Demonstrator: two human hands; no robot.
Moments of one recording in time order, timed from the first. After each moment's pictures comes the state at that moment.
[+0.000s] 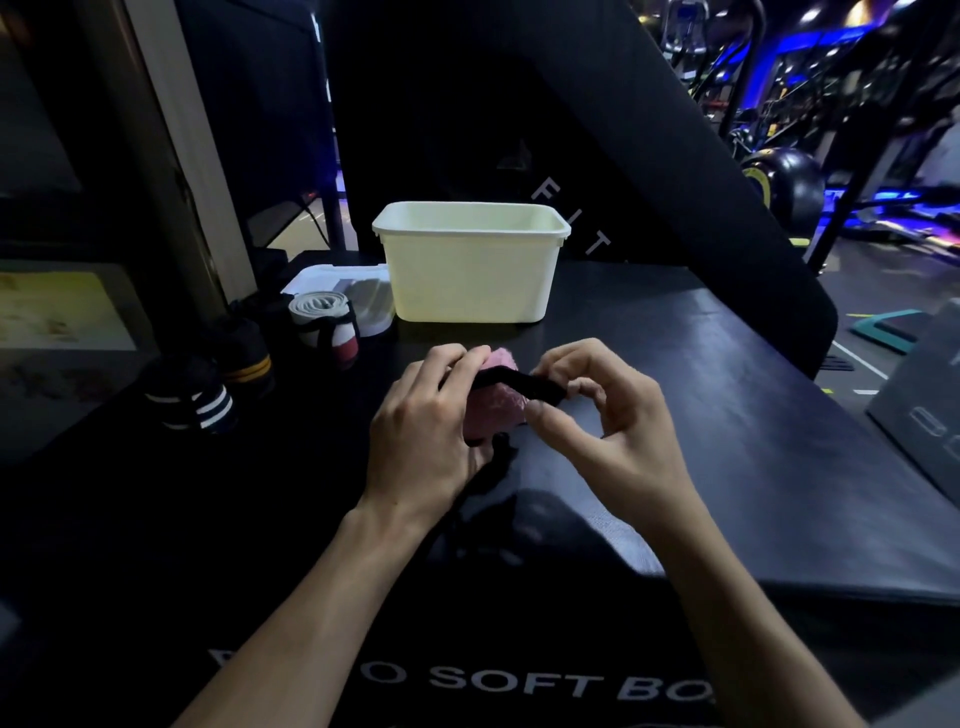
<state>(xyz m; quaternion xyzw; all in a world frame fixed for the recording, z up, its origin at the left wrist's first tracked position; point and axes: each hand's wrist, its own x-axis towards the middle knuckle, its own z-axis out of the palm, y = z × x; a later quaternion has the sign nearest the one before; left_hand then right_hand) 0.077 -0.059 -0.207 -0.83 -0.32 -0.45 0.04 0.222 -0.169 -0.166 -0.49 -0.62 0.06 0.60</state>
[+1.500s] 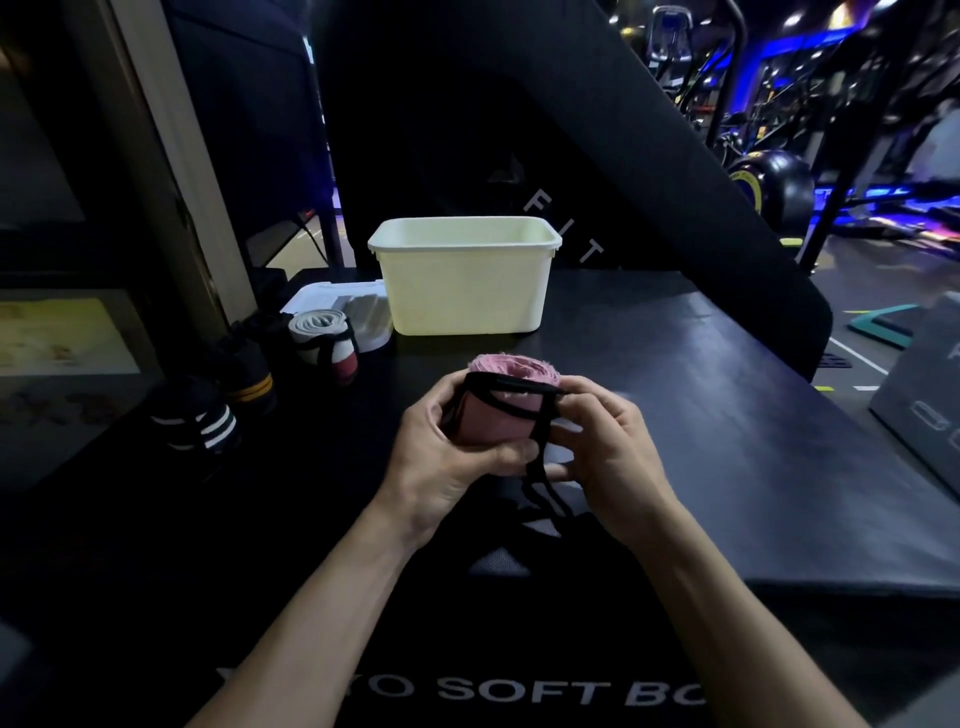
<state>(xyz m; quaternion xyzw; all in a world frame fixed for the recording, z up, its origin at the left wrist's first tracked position) 0.081 -0.072 -0.202 -0.64 -0.18 -0.45 -0.60 0.226 -0.160 -0.184 -0.45 -0.40 0.40 0.69</state>
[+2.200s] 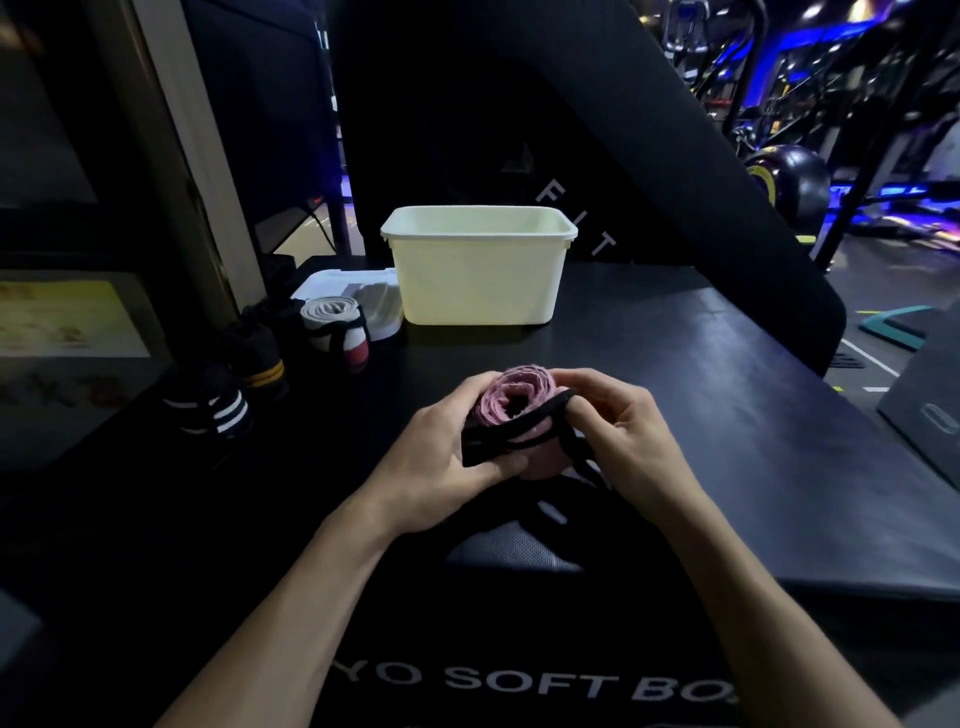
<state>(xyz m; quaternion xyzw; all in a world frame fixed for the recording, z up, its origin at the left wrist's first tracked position) 0.055 -0.059 -0.194 -0.85 -0.19 -0.34 -0.37 0.239 -0.159 -0.184 -0.55 -0.55 0.20 0.59</state>
